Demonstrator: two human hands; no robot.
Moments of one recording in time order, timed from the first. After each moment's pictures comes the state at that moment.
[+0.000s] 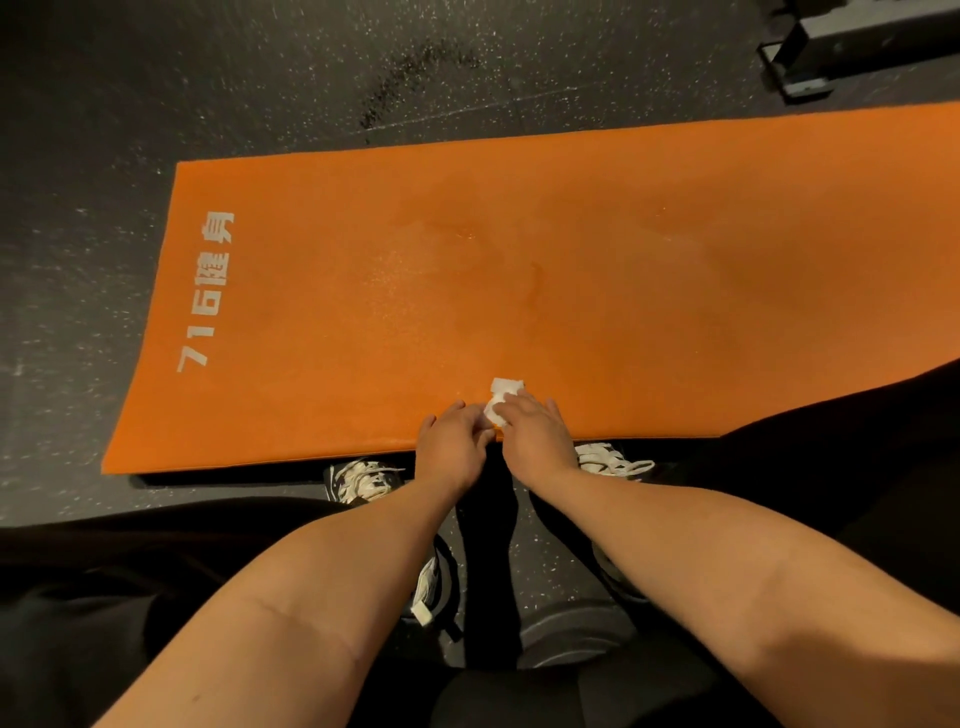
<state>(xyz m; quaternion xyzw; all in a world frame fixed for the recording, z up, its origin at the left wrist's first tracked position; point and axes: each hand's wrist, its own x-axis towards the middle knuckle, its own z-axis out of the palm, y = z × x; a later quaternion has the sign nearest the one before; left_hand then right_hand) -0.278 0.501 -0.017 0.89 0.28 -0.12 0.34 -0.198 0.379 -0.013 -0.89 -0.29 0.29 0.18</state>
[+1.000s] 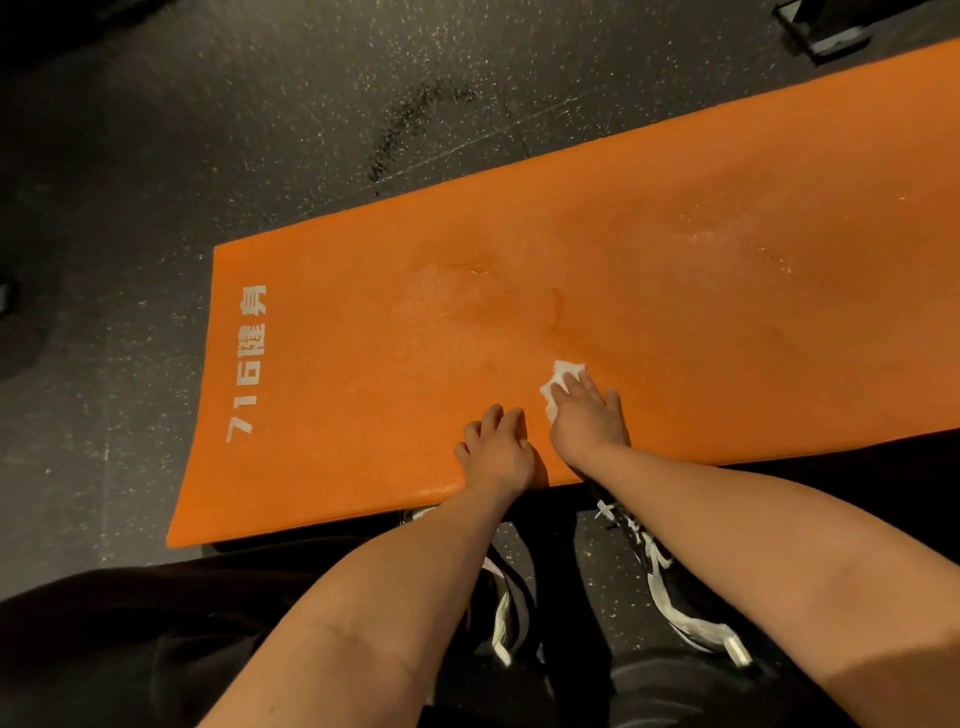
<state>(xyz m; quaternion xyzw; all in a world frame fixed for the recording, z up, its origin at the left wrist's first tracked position) -0.218 0.503 -0.006 0.88 0.34 -0.24 0.24 -0.121 0.401 -0.023 -0.91 -0.25 0.34 0.08</state>
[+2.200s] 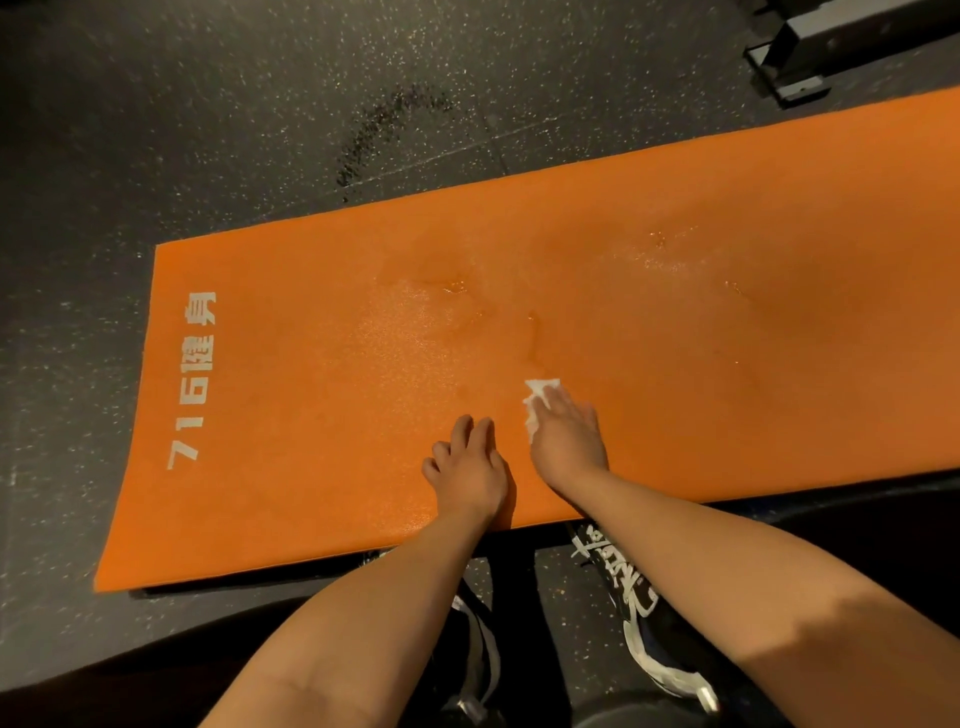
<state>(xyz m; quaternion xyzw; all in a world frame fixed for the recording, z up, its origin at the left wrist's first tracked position) -0.203 0.514 -0.029 0.89 0.36 -0.18 0.23 -0.103 0.404 -0.043 -0.92 -0.24 0.30 0.10</state>
